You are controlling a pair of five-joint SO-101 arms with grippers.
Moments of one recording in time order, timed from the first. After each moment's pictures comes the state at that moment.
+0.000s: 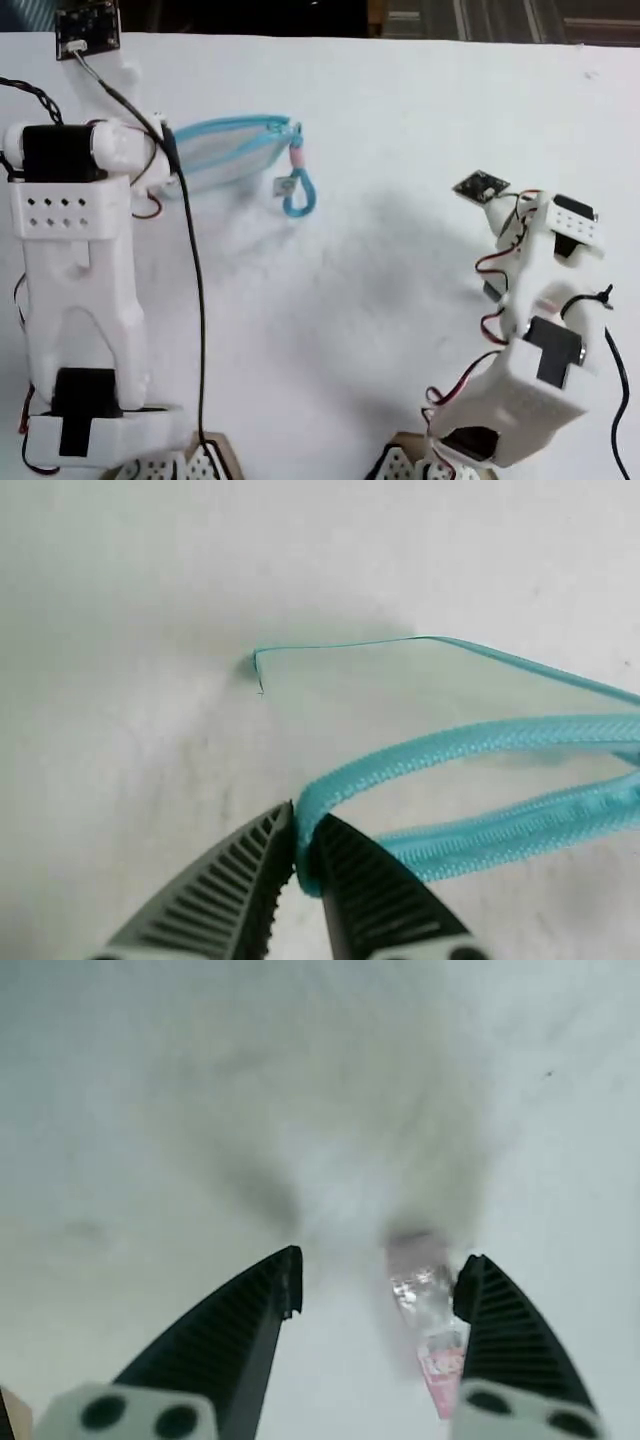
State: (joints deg) left arm -5.2 -7.5 -23.4 101.9 18.9; right arm 23.8 12.1 17.8 69.5 66.6
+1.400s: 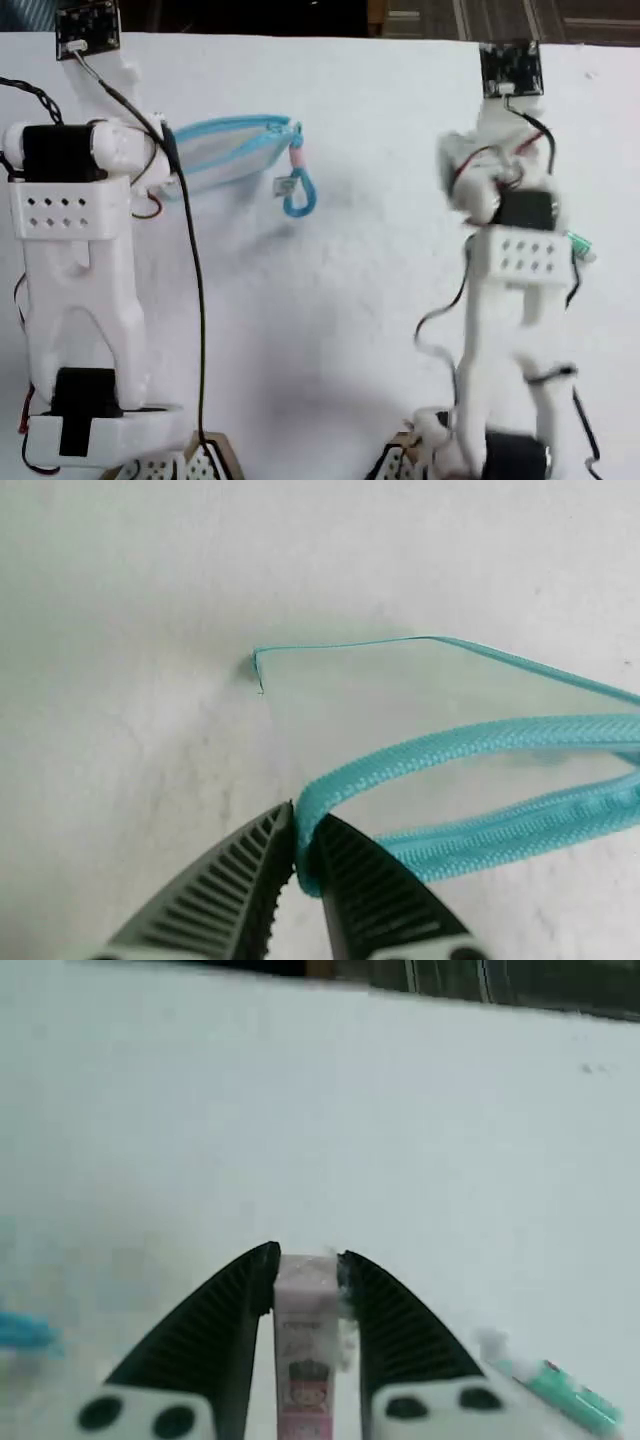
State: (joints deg) left arm -5.2 -7.3 -23.4 101.9 18.9; right arm -1.1 -27.7 16.7 50.9 1.5
